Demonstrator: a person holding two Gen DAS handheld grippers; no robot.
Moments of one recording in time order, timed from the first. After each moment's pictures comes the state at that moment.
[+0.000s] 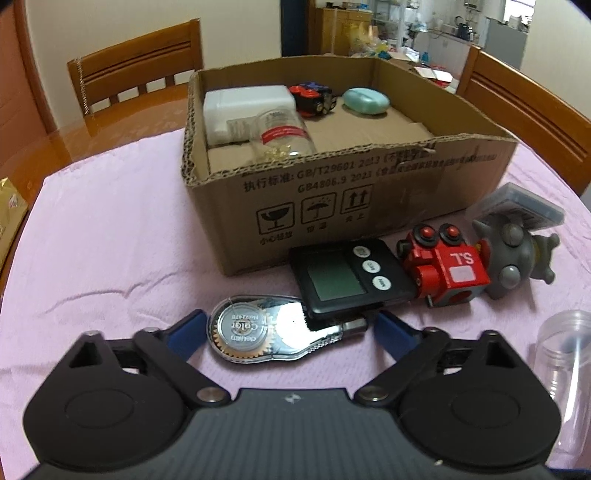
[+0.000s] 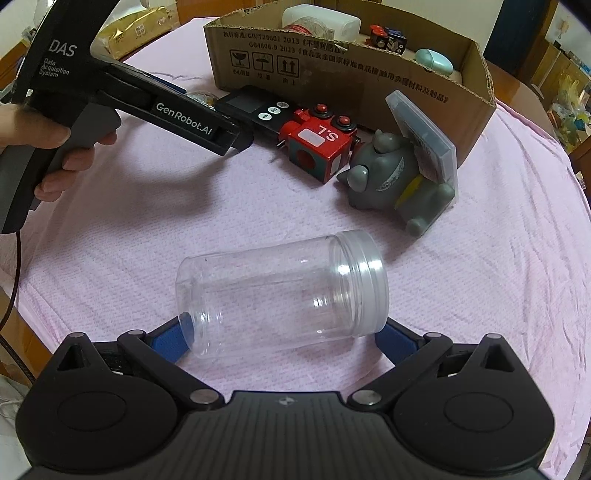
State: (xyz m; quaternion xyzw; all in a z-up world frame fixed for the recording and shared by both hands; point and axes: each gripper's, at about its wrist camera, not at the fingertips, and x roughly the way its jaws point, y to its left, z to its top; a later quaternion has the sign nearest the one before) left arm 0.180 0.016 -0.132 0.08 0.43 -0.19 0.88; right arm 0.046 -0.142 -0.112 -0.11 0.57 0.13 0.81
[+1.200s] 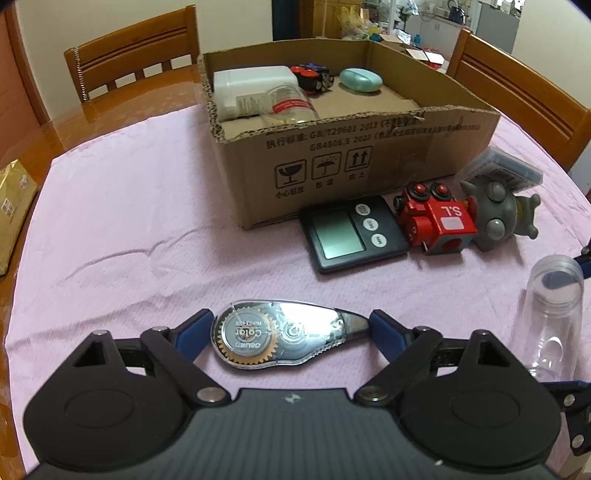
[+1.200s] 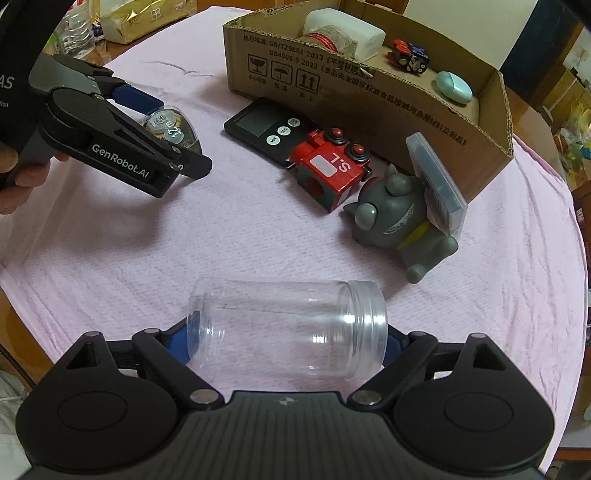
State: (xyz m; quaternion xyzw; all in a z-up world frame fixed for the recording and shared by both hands) left arm 0.160 0.038 -0.128 0.10 0.46 -0.20 0.86; right arm 0.068 -0.123 -0.103 -0.16 0.58 0.14 0.79
